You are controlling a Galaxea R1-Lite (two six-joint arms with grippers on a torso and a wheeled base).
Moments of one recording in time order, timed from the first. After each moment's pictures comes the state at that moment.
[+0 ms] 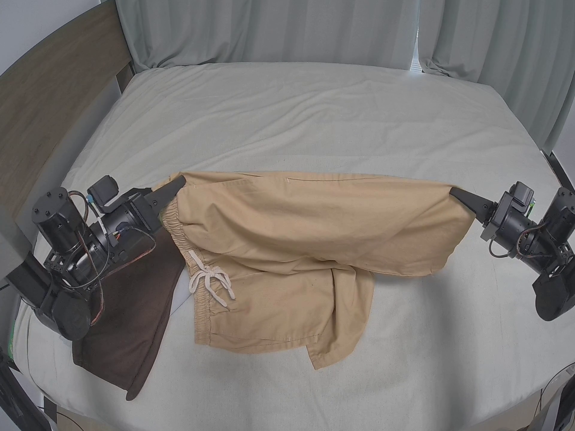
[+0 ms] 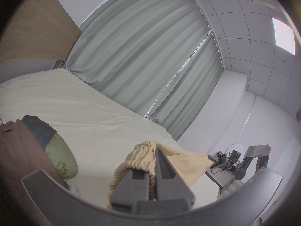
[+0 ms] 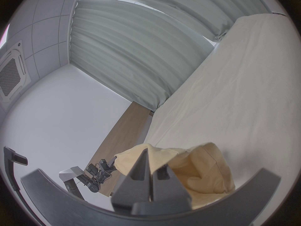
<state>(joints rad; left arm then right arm) -0.17 1.89 -0.55 -1.55 -0.46 -0.55 0.02 1.83 -0.47 -1.54 0.71 0.89</state>
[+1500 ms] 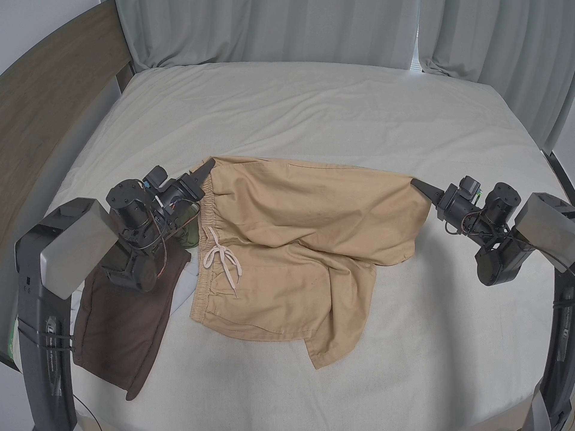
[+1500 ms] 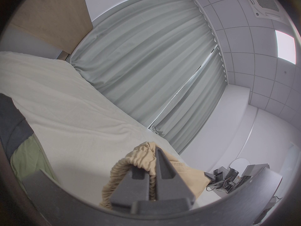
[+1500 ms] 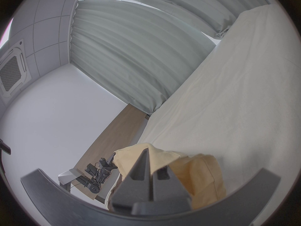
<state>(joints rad) -0.16 2.44 -1.26 -1.54 -0.40 -0.70 0.01 2.37 -1.09 -1.54 0.71 0.89</state>
